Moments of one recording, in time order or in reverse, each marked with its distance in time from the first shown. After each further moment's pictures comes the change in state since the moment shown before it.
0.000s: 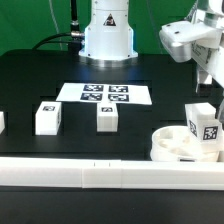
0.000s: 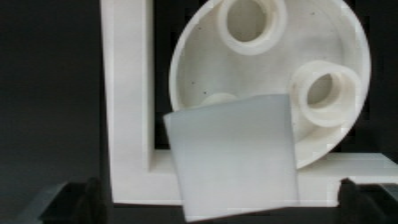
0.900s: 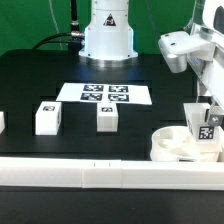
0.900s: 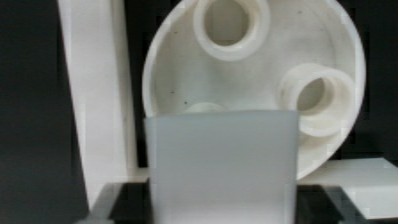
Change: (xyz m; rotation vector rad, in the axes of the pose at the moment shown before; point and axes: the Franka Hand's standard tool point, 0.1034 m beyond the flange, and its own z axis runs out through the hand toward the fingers) arm -0.001 -0.005 0.013 0.021 -0.002 0.044
